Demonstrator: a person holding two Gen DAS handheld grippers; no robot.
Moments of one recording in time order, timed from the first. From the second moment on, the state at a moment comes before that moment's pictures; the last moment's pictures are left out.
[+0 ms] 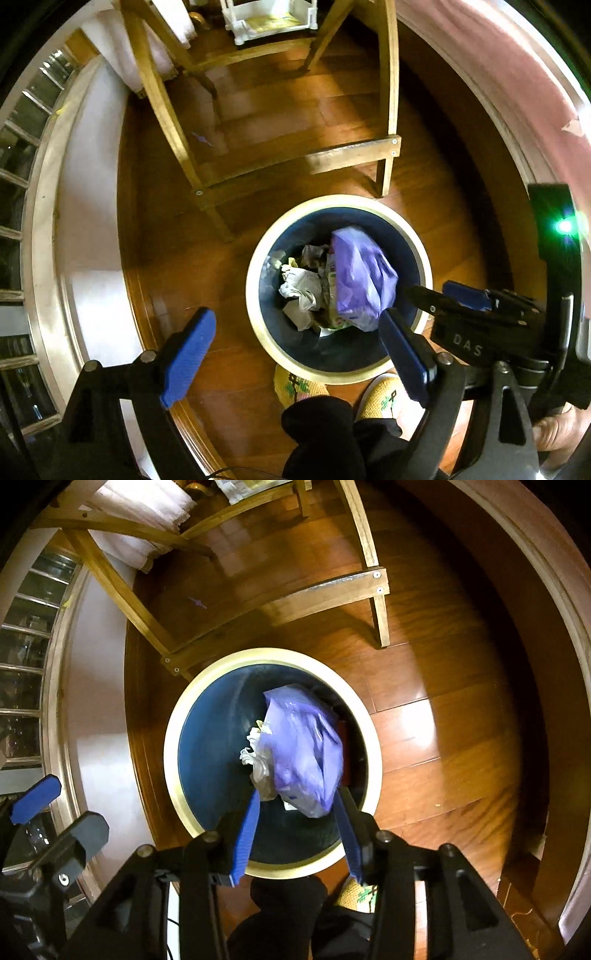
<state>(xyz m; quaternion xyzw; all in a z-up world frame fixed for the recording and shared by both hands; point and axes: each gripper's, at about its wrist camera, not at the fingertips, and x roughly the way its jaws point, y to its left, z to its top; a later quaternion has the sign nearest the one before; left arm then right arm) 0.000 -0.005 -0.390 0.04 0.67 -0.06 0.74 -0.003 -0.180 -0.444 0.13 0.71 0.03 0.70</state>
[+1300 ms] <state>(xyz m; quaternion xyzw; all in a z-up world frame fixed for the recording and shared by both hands) 0.025 0.032 0.027 0.06 0.47 -0.11 0.87 0.026 -0.147 -0.007 0.12 0.51 0.09 0.85</state>
